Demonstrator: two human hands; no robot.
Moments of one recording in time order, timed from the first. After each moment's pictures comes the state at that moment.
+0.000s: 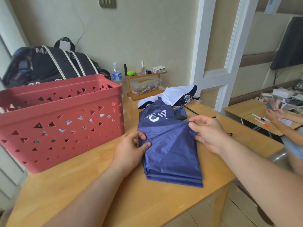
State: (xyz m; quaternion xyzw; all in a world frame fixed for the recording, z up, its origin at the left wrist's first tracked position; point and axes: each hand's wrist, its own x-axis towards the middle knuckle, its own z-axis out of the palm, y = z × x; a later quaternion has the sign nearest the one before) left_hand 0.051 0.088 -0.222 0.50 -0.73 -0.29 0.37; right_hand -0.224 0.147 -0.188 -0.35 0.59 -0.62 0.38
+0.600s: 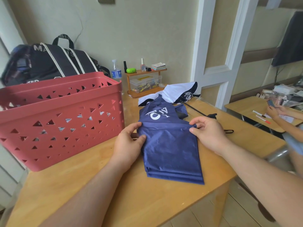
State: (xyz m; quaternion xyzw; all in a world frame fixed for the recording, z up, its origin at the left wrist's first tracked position) left_hand 0.050 0.081 -0.219 0.46 -0.68 -0.37 0.43; right_hand -0.229 0.155 -0.204 -0.50 0.71 -0.47 0.15
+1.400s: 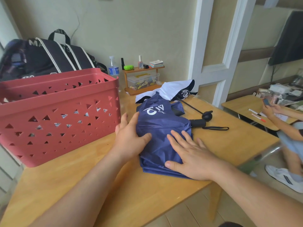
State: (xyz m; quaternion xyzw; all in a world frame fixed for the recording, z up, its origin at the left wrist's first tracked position) left_hand 0.042 0.096 -0.195 0.49 -0.78 -0.23 0.31; right_hand -0.170 0.211 -0.213 -0.71 0.70 0.03 0.09
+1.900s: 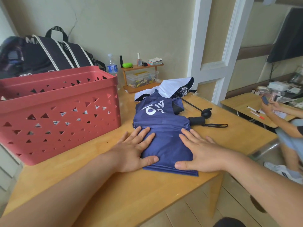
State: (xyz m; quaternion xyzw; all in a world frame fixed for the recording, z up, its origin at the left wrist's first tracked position) left_hand 0.062 0.097 -0.213 0.35 -0.93 -0.04 -0.07; right_hand -0.197 0.216 -0.195 -0.67 0.72 0.04 0.17
